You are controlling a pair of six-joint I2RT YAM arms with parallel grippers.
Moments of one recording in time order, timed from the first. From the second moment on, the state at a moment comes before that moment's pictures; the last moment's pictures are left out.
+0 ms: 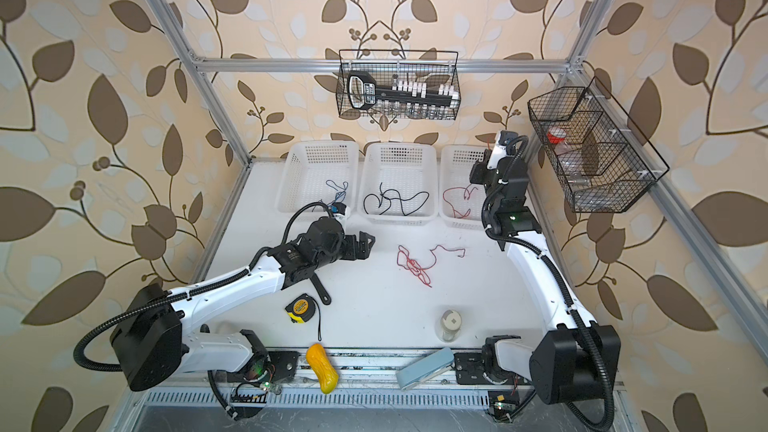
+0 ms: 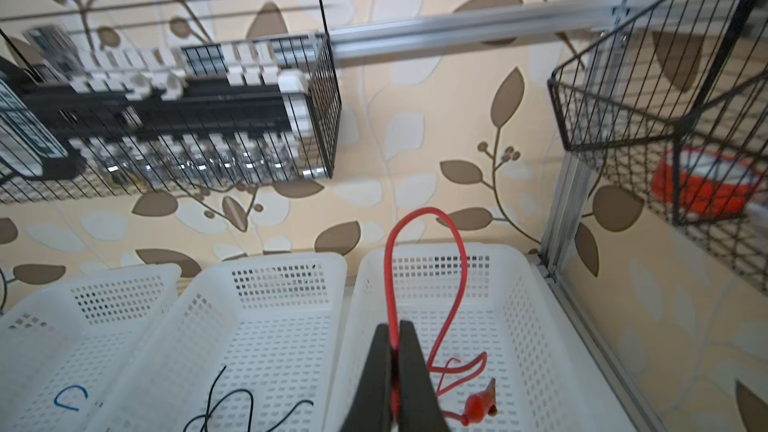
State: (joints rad) left arm -0.71 1.31 0.81 -0.14 -0.08 -0.60; right arm 0.06 1.25 1.05 0.07 0.18 0.13
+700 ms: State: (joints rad) left arm -0.71 1.33 0.81 -0.13 -0.05 -0.63; right arm 0.06 1.37 0.92 -0.01 0.18 0.27
